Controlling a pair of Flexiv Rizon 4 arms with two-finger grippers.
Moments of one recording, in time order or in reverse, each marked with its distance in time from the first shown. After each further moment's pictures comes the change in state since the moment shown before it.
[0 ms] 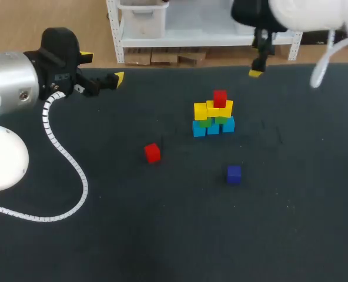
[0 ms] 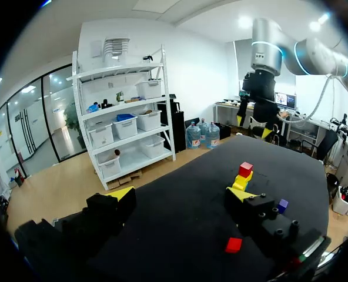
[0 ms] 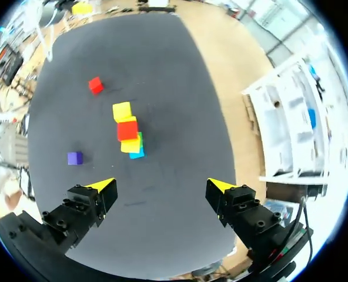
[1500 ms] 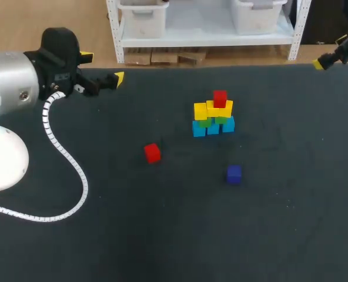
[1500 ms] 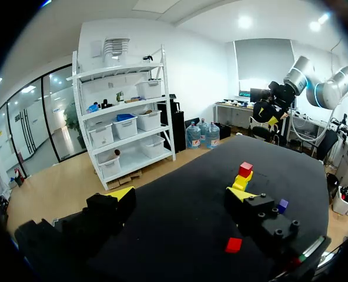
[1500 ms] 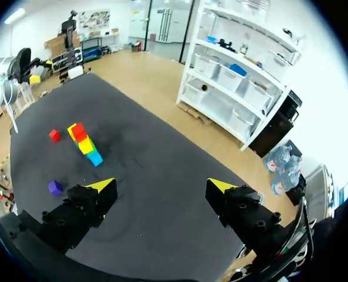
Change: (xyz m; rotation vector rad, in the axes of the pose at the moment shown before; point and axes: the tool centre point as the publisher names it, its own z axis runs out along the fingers) left arm 0.000 0.000 0.000 0.000 0.000 0.000; right arm 0.141 -0.023 -0.034 0.261 -0.408 0.588
